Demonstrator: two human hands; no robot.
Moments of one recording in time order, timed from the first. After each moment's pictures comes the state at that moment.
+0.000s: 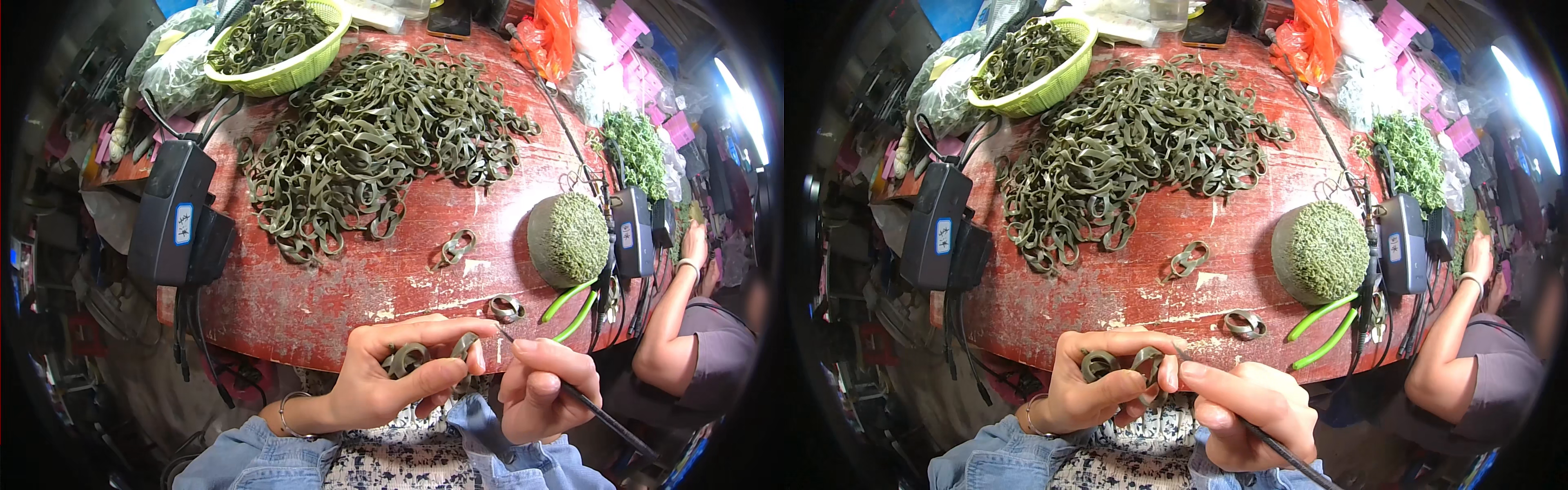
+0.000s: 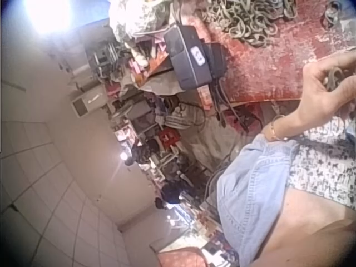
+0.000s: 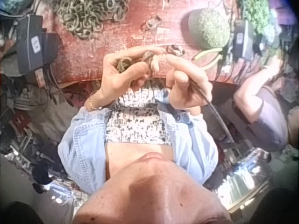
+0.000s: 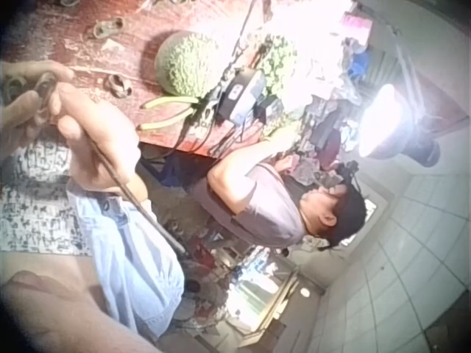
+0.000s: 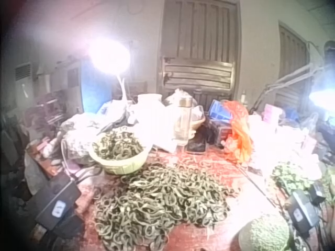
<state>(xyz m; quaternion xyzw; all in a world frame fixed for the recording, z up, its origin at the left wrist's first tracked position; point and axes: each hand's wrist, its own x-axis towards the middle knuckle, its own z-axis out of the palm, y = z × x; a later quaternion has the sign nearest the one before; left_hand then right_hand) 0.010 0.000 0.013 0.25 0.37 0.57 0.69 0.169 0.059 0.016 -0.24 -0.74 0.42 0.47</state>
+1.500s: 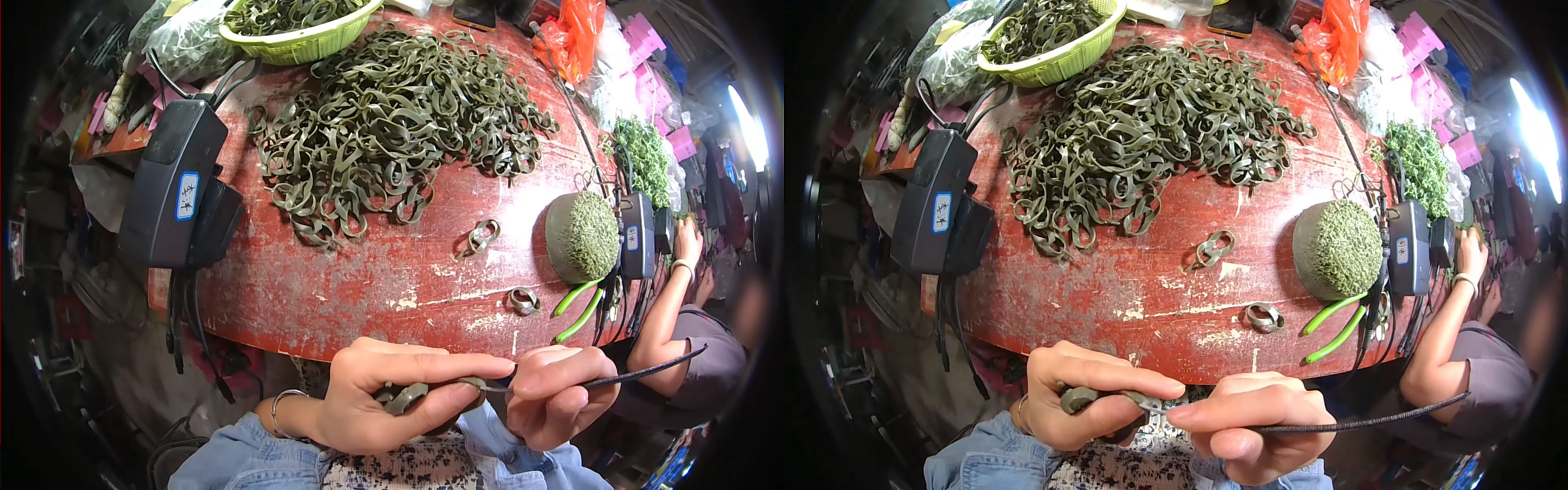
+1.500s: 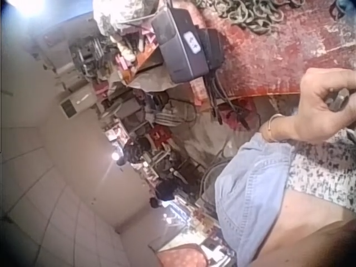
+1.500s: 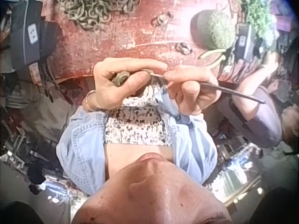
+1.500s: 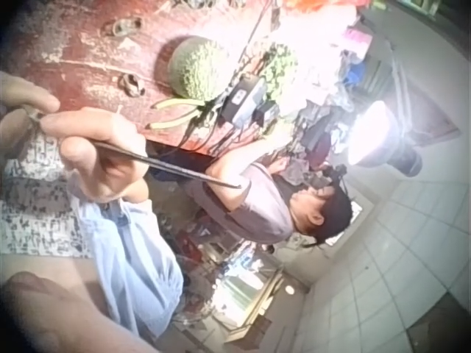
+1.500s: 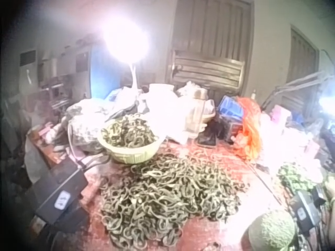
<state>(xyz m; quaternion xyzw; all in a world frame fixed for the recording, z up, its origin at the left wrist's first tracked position) -0.014 -0.017 0.025 0.42 0.42 0.57 0.57 0.136 0.045 0.031 -0.20 -0.66 0.56 0.47</state>
